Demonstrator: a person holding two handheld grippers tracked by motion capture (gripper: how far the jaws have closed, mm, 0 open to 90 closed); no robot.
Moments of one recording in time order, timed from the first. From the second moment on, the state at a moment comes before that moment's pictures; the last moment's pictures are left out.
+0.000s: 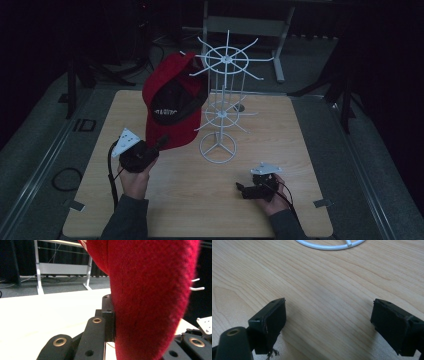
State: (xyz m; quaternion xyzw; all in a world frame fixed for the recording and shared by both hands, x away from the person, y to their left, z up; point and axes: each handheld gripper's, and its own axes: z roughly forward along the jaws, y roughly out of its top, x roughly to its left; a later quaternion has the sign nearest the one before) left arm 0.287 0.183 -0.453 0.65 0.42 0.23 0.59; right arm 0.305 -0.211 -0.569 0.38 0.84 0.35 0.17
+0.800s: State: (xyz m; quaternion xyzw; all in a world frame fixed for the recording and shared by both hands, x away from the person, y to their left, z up) left arm 0.294 0.178 -0.471 0.67 0.42 0.22 0.56; right arm 0.305 -0.211 -0.569 0.38 0.84 0.35 0.17
